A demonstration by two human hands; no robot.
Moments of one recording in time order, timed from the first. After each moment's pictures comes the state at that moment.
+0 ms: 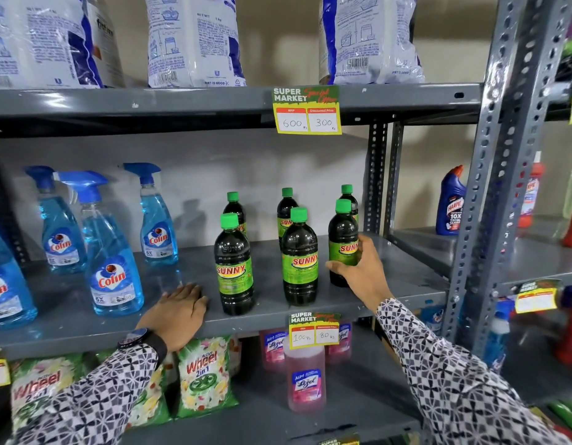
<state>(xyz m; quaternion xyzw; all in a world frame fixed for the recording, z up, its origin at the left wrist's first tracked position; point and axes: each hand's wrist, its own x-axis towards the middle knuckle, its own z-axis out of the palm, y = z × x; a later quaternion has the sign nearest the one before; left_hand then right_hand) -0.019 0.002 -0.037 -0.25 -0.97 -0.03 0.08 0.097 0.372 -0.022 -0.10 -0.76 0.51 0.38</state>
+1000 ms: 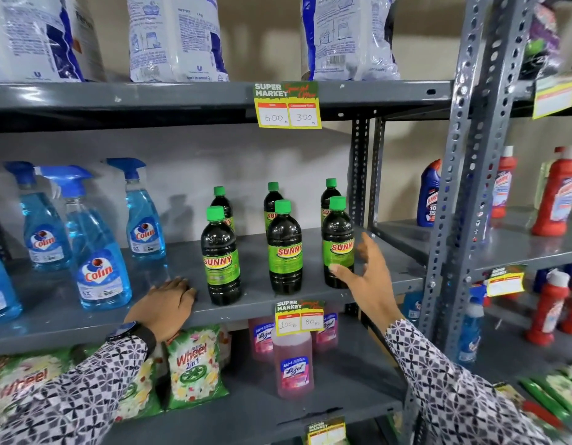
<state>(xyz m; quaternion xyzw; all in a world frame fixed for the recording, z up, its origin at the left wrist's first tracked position) -0.004 0.006 -0.030 -0.24 -0.96 -0.10 0.10 0.164 0.369 -0.042 -0.14 -0.77 0.47 0.40</state>
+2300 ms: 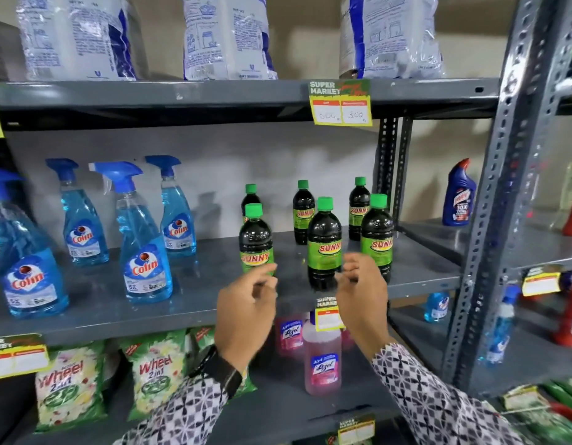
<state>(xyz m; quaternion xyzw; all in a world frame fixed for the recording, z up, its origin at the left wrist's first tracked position) 0.098 0.034 -0.018 -0.29 -0.75 -0.56 0.19 0.145 0.235 -0.043 -0.16 -0.75 0.39 0.51</state>
